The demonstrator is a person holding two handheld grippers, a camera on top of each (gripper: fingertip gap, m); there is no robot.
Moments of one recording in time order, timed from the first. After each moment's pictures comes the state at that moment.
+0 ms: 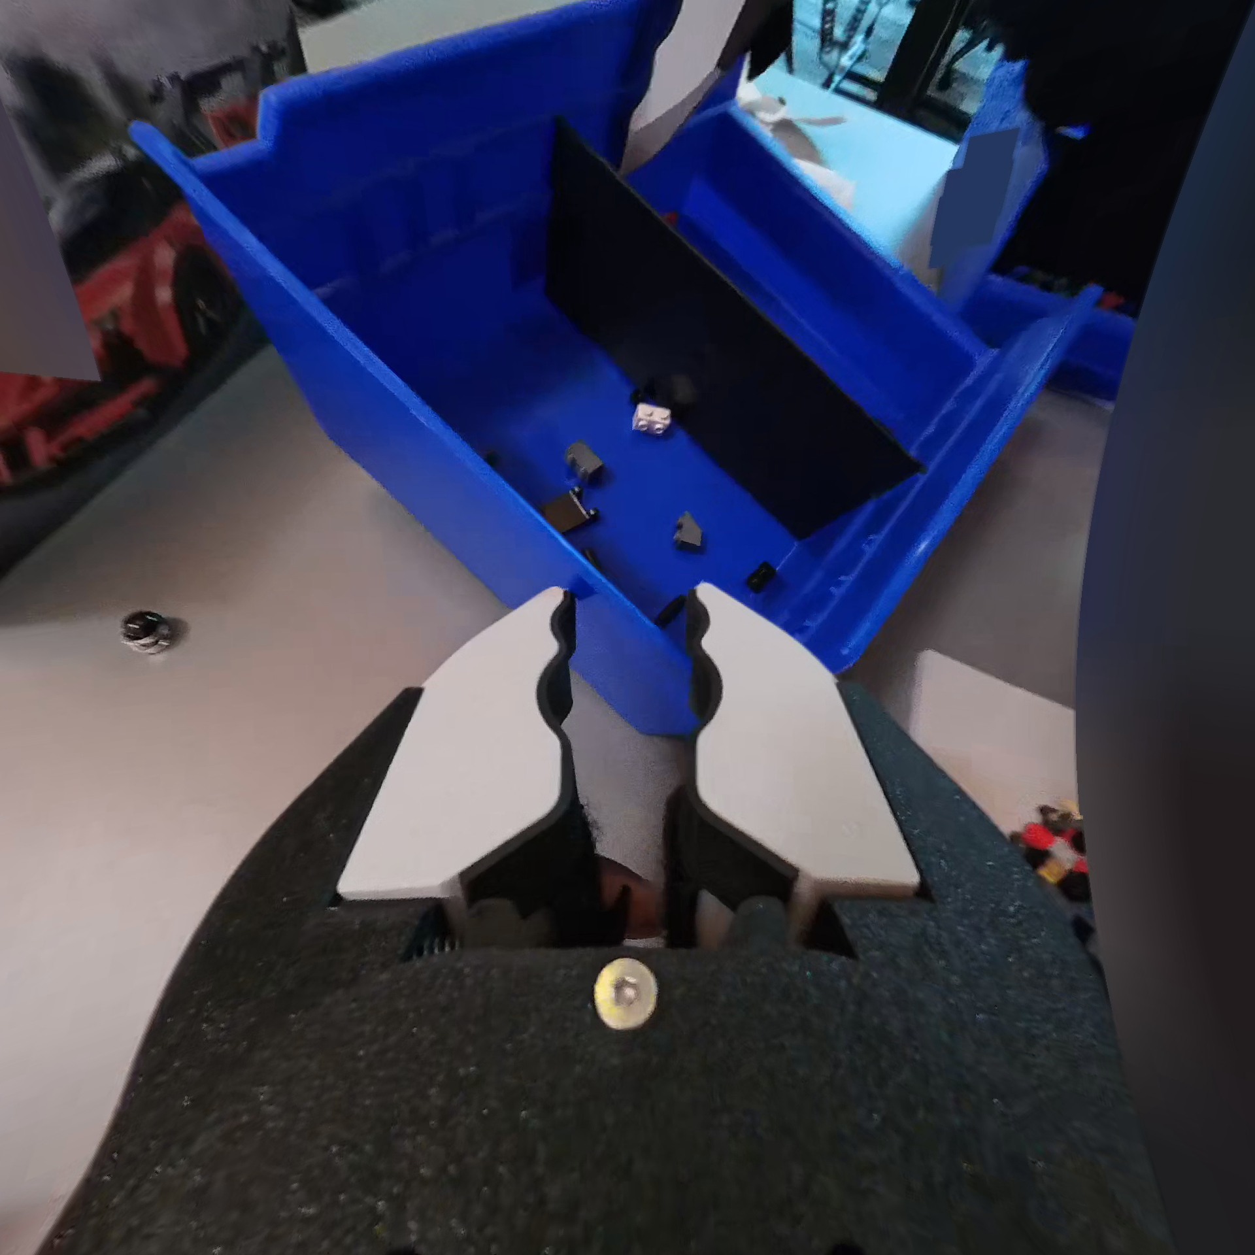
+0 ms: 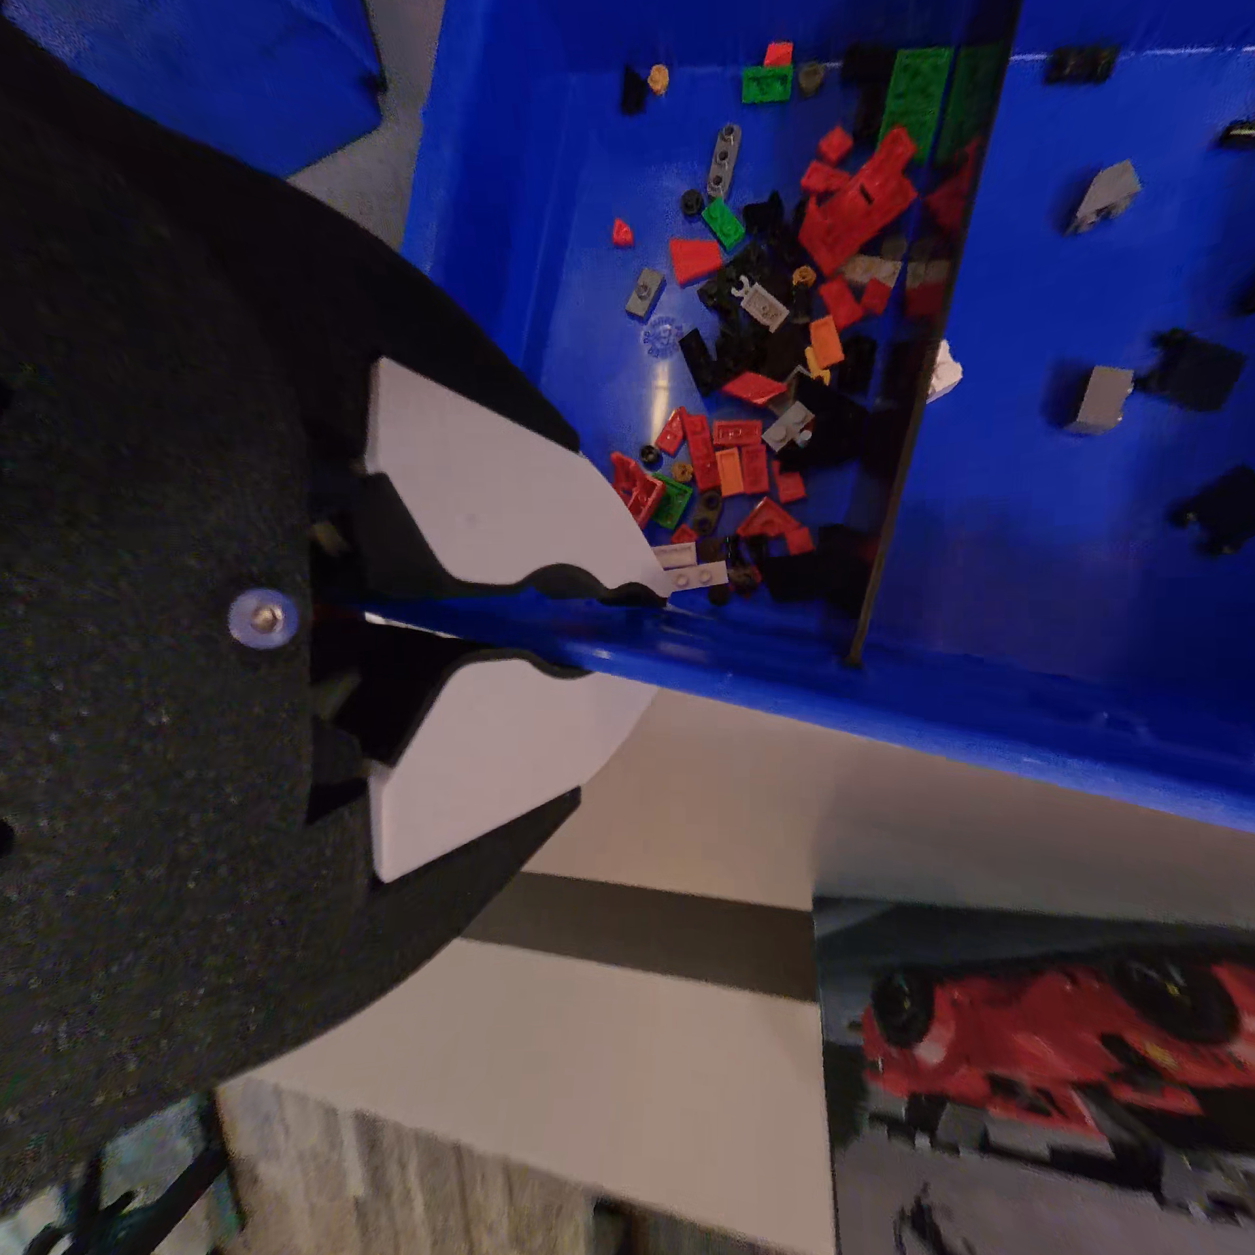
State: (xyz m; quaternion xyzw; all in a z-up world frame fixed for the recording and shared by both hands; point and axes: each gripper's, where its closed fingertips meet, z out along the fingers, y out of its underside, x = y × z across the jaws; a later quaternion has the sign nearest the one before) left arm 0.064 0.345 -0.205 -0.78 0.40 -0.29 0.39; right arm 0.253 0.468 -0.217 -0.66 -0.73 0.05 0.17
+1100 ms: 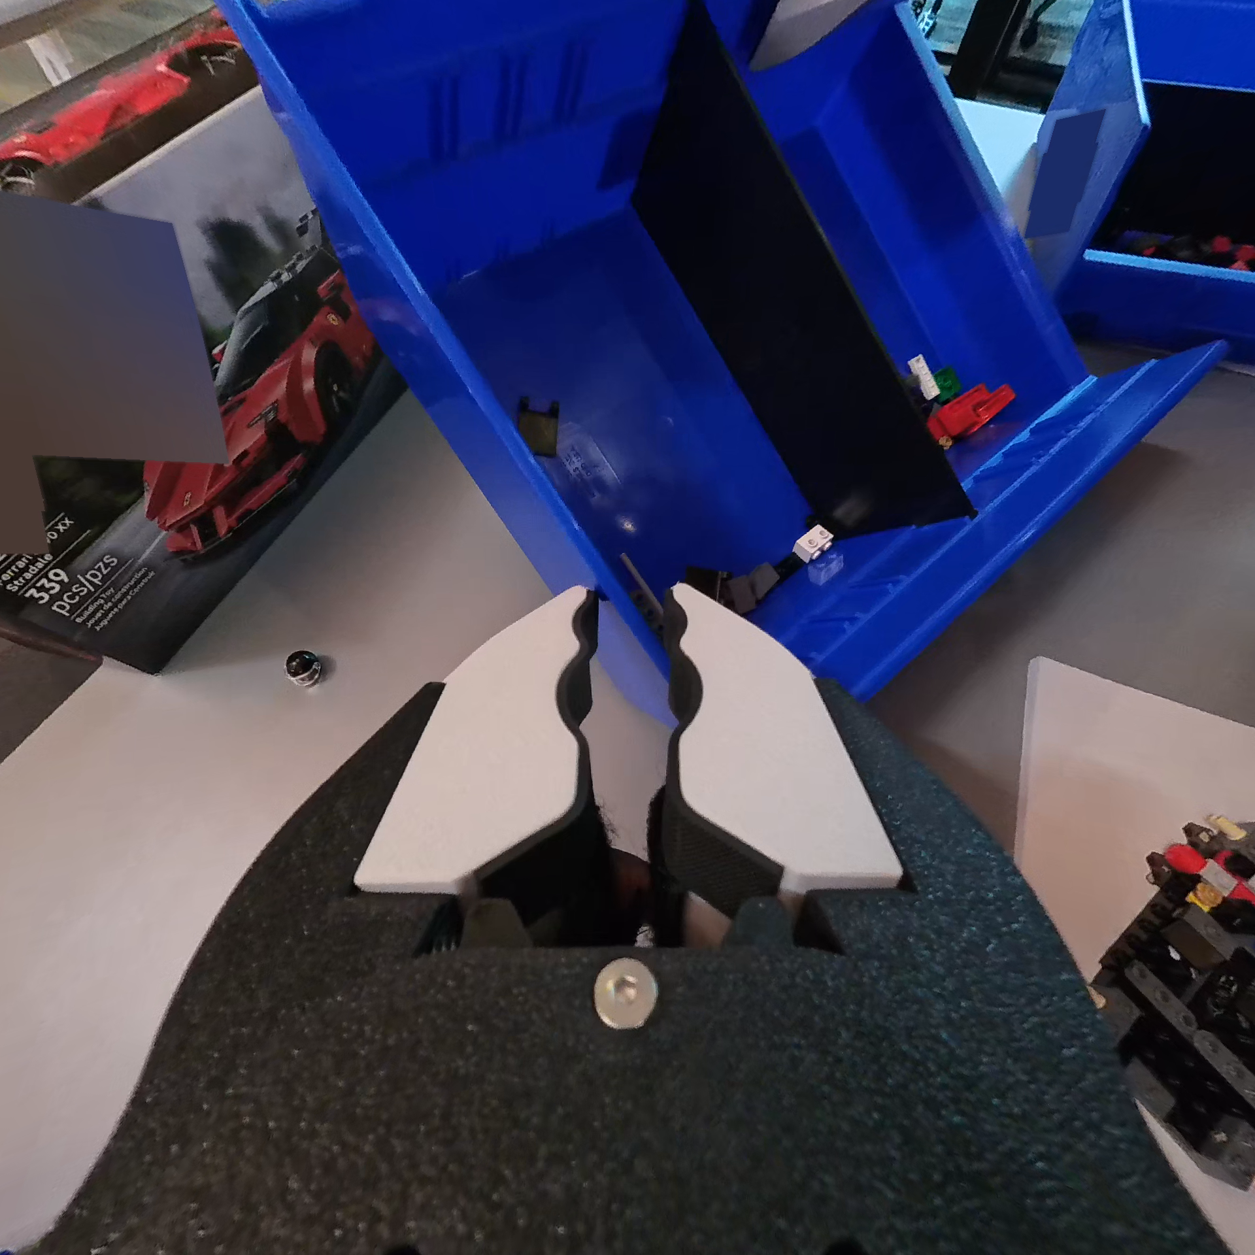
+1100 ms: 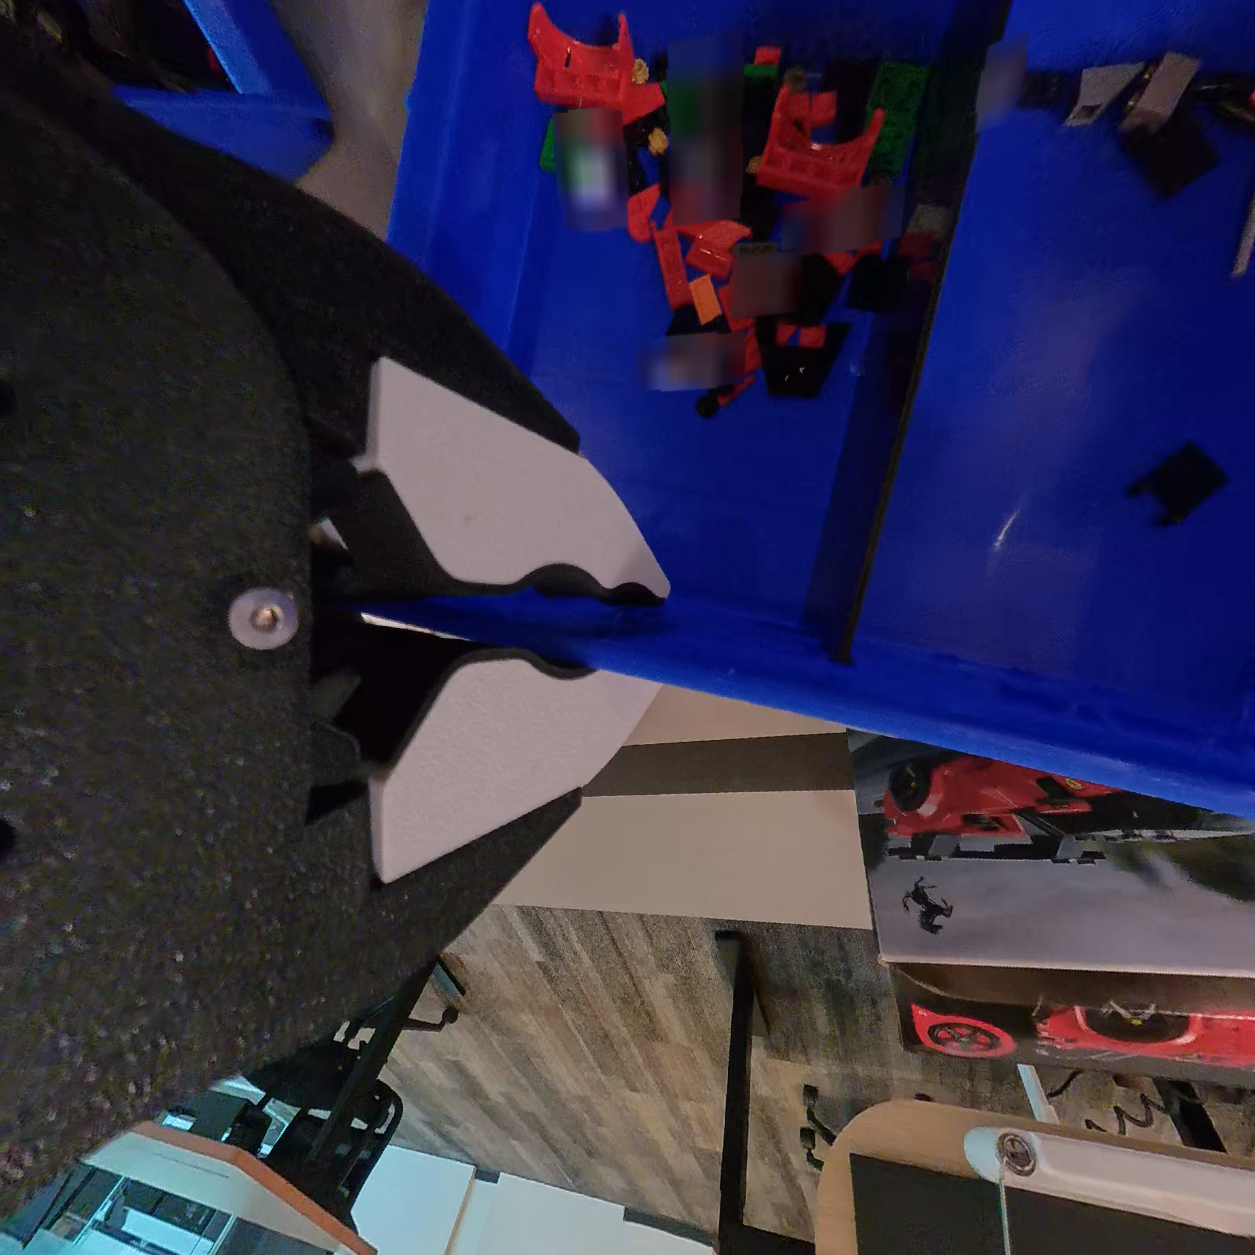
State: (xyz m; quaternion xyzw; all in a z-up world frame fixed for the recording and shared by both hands) left arm 0.052 0.369 -0.195 -0.76 0.42 -0.23 0.43; right arm 0.256 0.450 -0.158 -0.67 -0.68 -0.09 0.28
